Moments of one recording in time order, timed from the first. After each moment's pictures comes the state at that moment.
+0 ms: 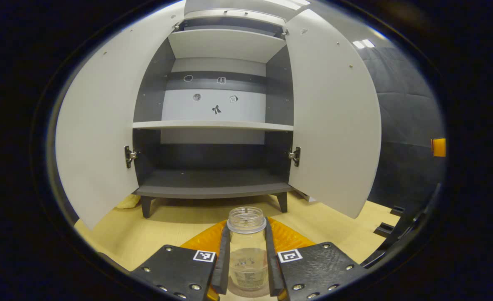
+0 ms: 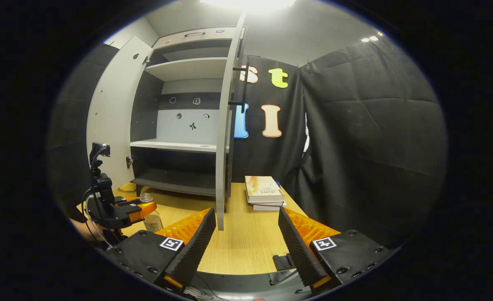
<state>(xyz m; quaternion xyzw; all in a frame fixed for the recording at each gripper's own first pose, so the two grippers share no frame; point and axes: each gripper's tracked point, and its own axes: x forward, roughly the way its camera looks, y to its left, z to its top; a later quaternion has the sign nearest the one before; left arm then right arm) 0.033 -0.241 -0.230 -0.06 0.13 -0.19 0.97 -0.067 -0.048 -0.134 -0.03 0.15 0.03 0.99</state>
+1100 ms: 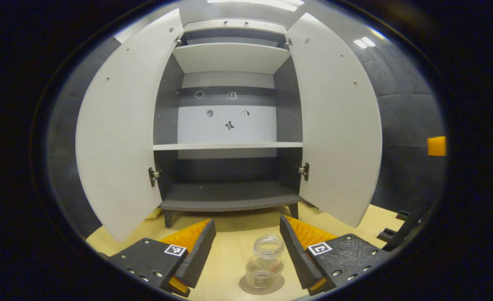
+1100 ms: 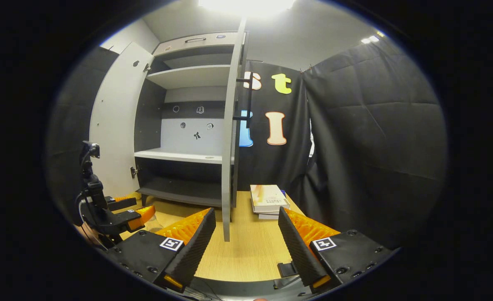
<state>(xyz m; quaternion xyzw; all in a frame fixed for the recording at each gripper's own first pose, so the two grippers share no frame) 0.019 -0.202 -0.156 -0.04 0.10 -0.13 0.99 -0.046 -0.039 -0.097 -0.01 0.12 0.05 0.99</state>
